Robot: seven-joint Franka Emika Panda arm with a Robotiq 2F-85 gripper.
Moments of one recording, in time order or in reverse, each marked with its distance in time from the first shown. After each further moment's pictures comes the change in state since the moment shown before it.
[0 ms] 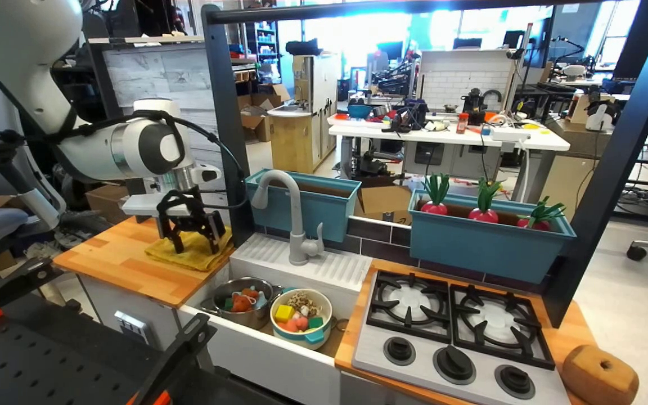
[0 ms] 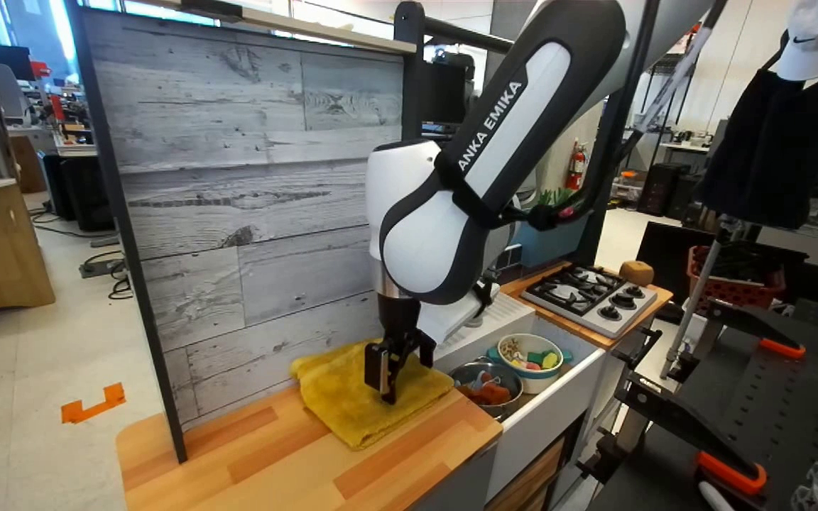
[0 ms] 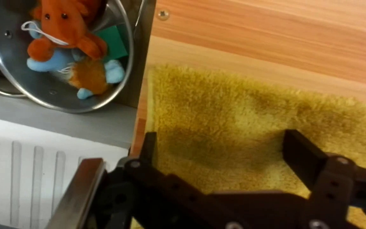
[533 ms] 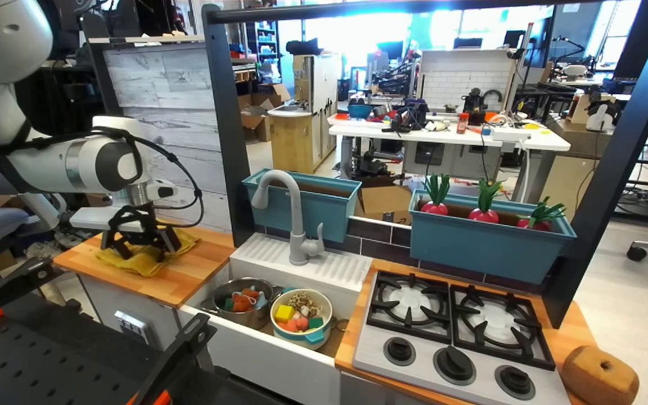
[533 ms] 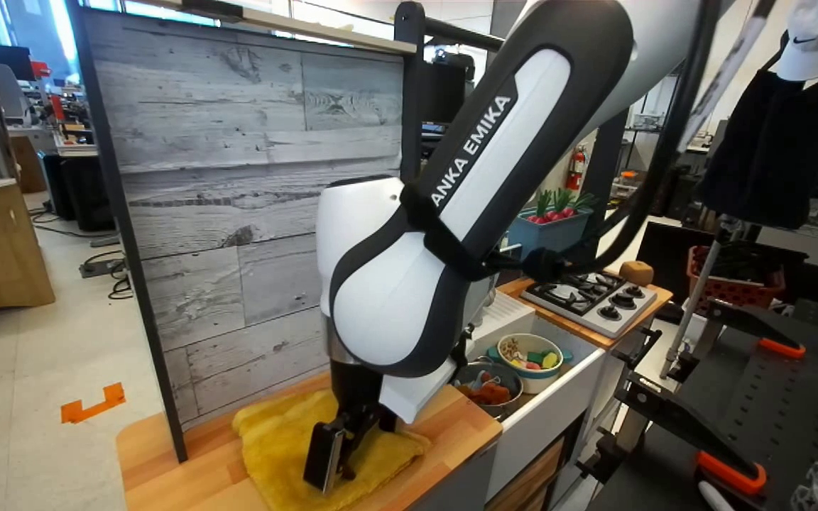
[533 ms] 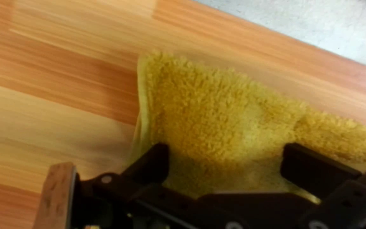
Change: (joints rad) arm 0.039 0.054 0.136 0.012 0.000 0.002 -0.021
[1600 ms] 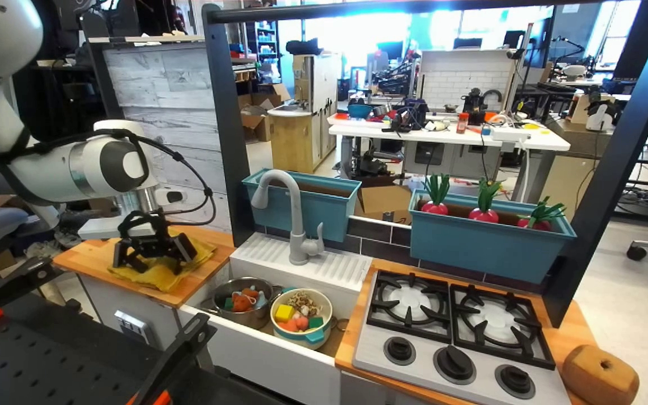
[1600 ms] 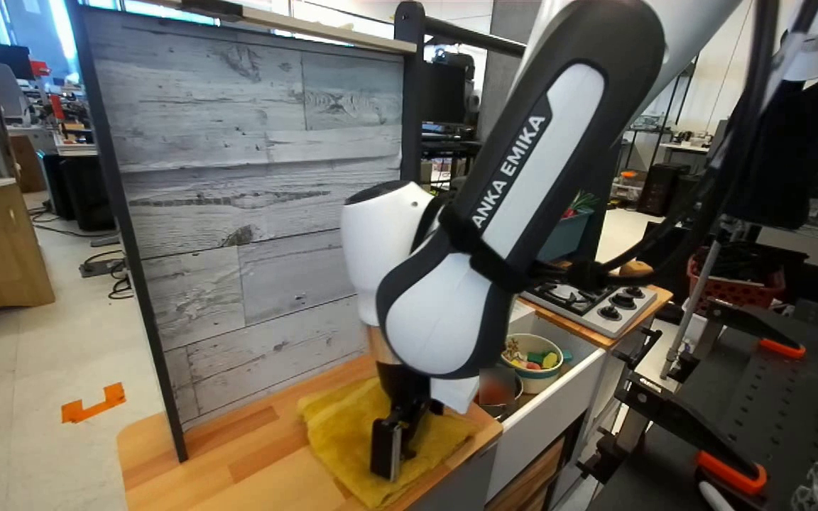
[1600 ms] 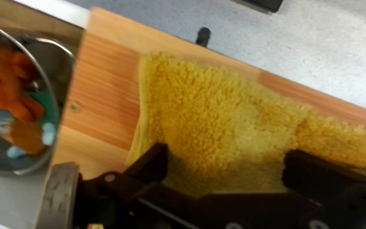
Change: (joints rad) arm 0.066 -0.055 -0.138 -0.116 -0.041 -0.036 0.021
